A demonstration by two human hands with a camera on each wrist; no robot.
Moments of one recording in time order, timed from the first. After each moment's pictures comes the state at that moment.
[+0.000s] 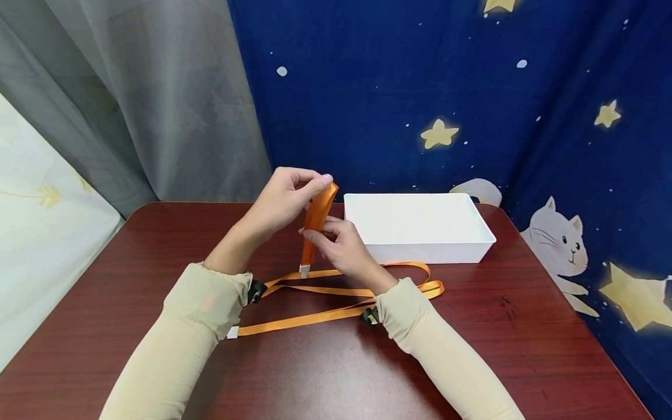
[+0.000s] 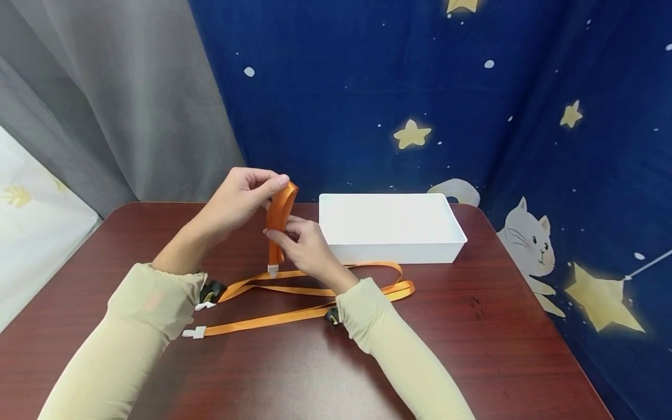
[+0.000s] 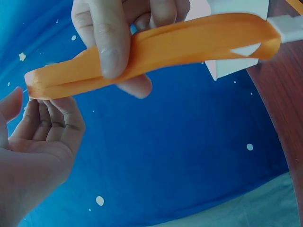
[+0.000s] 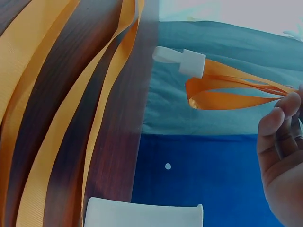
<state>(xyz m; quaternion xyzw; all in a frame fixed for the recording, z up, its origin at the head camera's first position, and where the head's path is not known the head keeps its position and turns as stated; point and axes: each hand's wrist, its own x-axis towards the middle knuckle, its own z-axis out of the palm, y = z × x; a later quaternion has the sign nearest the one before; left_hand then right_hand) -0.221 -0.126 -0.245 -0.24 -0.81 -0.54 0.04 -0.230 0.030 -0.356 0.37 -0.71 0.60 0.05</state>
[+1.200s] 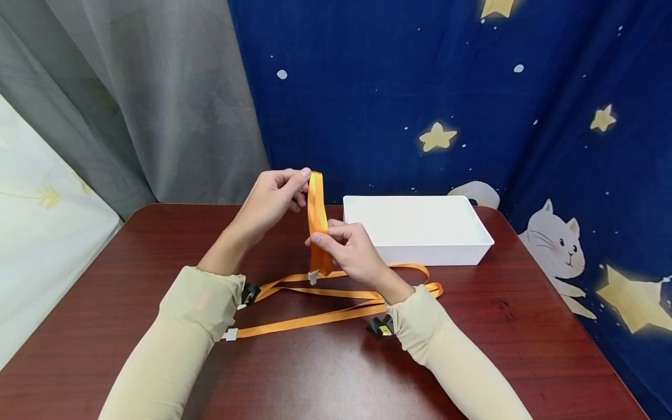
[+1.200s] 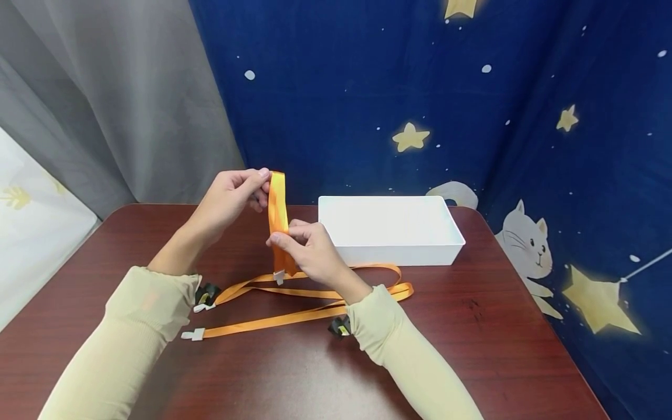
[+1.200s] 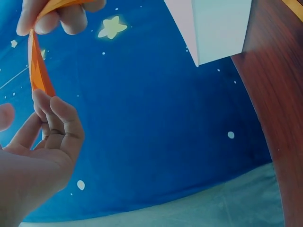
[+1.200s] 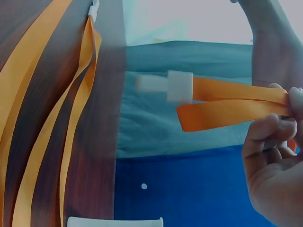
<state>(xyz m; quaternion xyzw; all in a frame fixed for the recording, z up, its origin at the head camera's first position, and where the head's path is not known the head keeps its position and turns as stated) -0.229 -0.141 -0.255 -0.16 -0.81 -0.56 0.06 -0.206 0.046 -0.334 0.34 -0.70 0.63 -0.01</state>
